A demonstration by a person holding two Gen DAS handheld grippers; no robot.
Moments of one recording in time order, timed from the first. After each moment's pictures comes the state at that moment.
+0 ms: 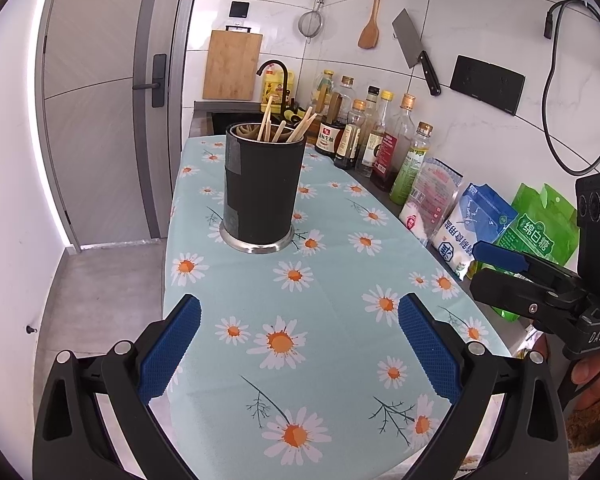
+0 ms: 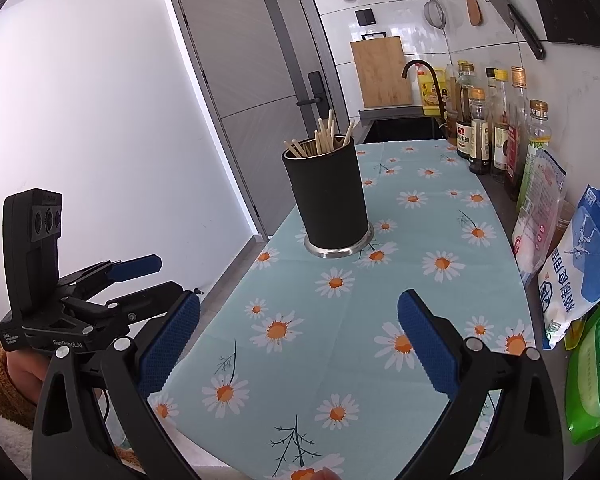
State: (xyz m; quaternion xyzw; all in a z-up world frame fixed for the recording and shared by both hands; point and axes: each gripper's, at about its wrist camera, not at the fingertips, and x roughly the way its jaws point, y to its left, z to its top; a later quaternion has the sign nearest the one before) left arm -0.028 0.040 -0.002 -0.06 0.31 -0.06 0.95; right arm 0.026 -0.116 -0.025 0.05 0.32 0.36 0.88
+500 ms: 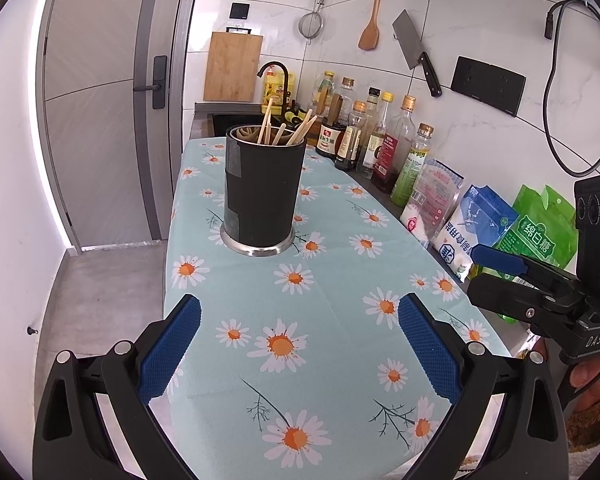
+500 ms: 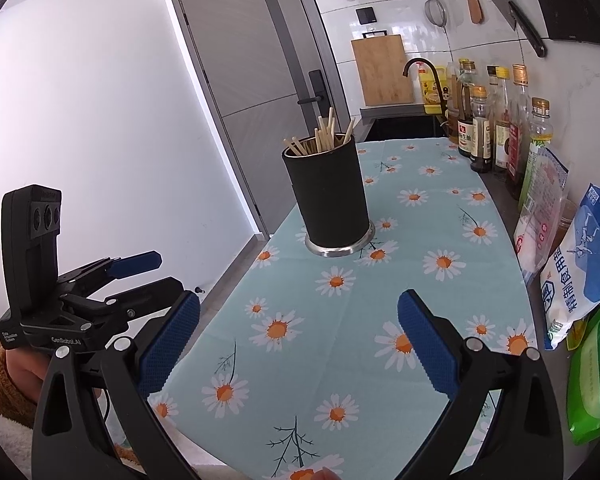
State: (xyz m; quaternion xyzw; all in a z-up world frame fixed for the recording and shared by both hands) left arm -0.026 0.040 -0.002 -0.06 0.31 -0.06 0.95; right arm 0.029 -0.115 -0.027 0.05 0.32 0.36 0.87
